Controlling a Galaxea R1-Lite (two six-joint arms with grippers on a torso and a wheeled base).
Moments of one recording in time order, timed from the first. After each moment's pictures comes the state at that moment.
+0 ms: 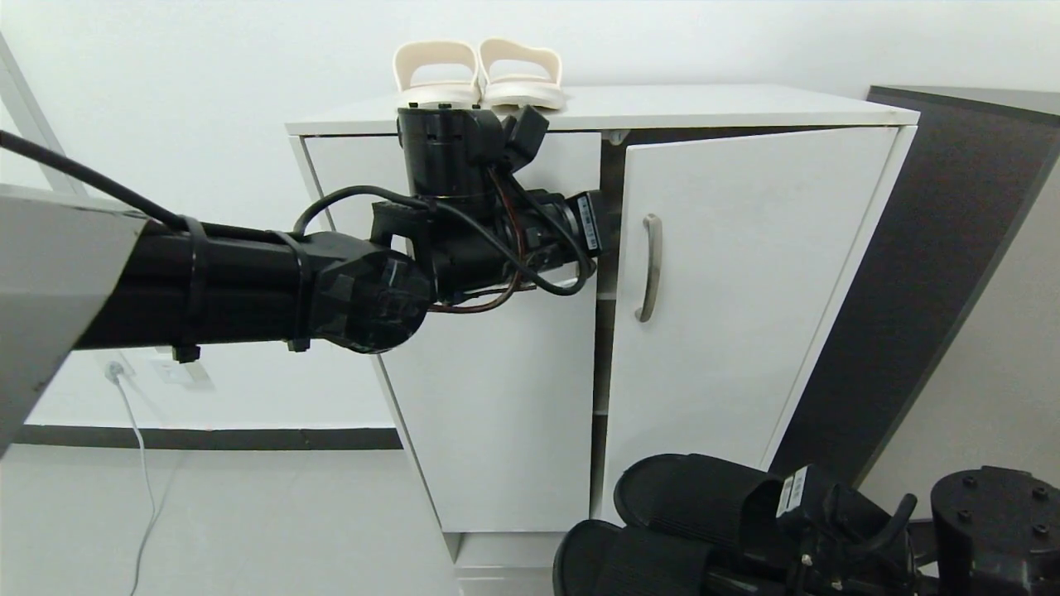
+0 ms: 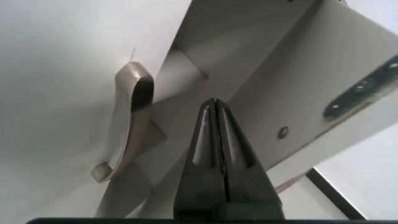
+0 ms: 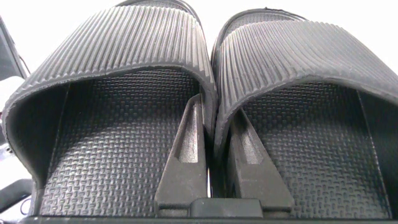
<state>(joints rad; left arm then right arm) -0.60 1.96 -1.53 -0.43 -0.30 -0.39 0.81 1.56 -0.22 -0.95 0.12 -0.11</state>
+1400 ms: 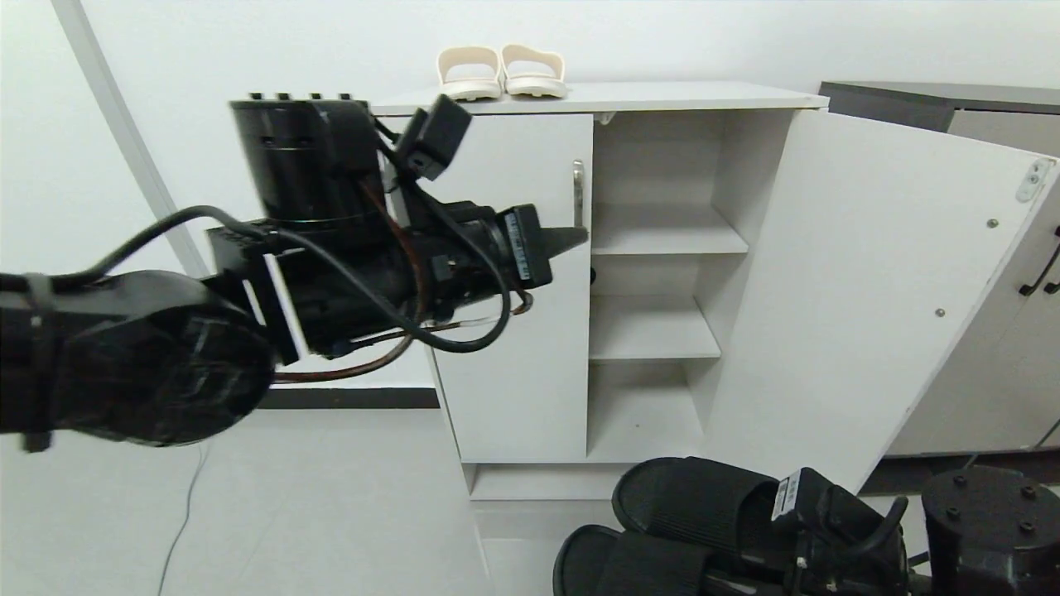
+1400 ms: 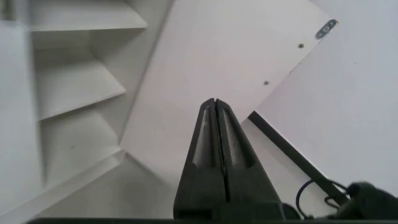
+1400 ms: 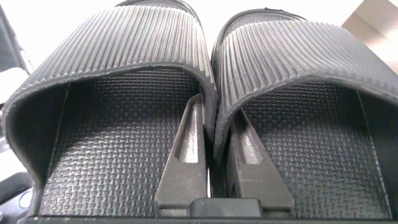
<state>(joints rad) -0.59 1.65 -1.13 -0.53 -0.29 -0.38 0.79 1.58 -0.22 -0.97 0.15 -0.12</state>
